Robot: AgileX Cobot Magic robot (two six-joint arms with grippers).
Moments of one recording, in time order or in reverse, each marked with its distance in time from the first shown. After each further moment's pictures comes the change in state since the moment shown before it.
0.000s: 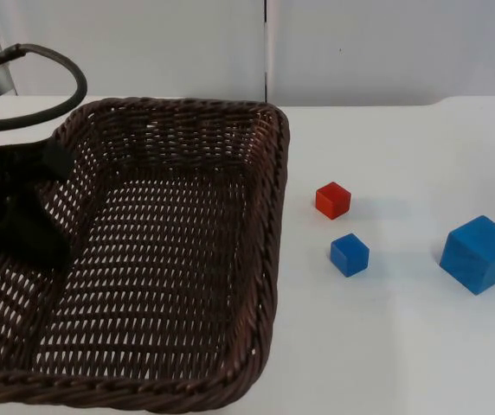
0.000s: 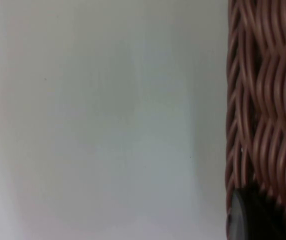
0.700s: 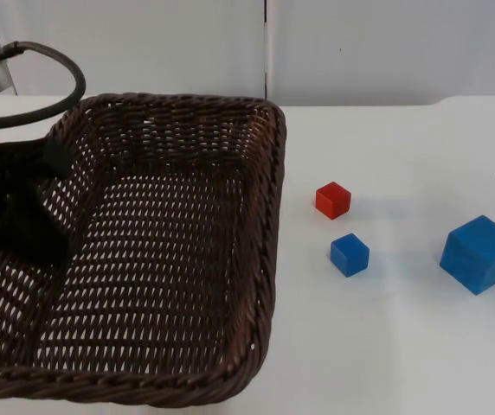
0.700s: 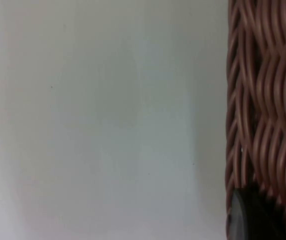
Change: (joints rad) right arm 0.181 0.254 0.000 -0.086 -0.124 -0.033; left arm 0.000 0.000 0.000 0.000 -0.018 0.000
